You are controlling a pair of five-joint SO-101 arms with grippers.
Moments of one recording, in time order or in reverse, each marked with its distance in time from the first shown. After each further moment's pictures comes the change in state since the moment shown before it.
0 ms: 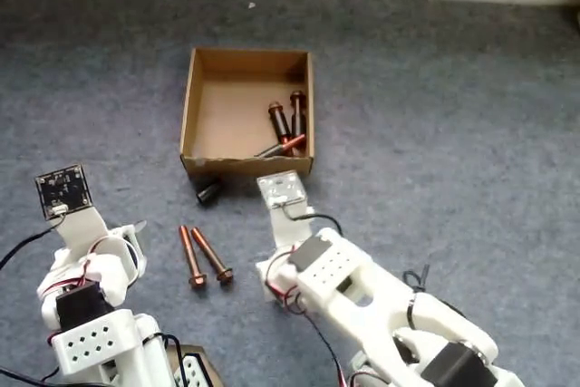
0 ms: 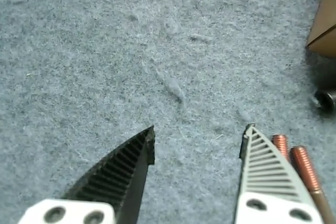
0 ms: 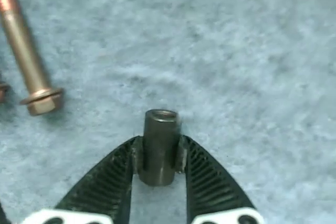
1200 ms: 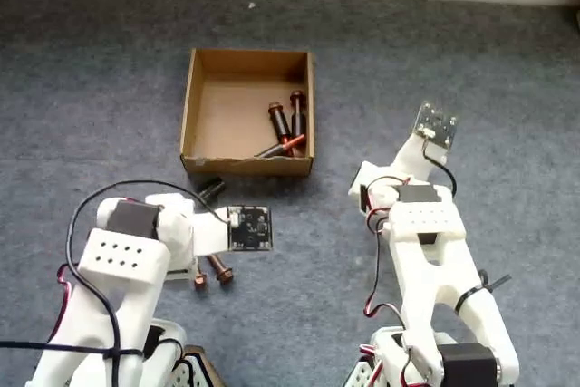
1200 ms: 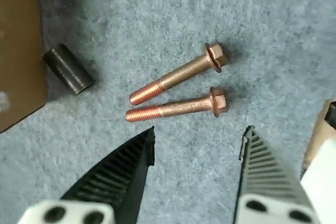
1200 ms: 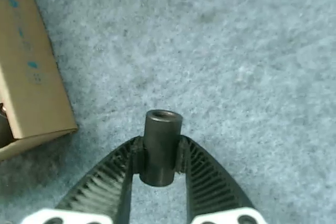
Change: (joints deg) left arm 34.2 36.4 -26.4 16.4 -72.9; right arm 39.6 0.0 -7.6 -10.6 -2.0
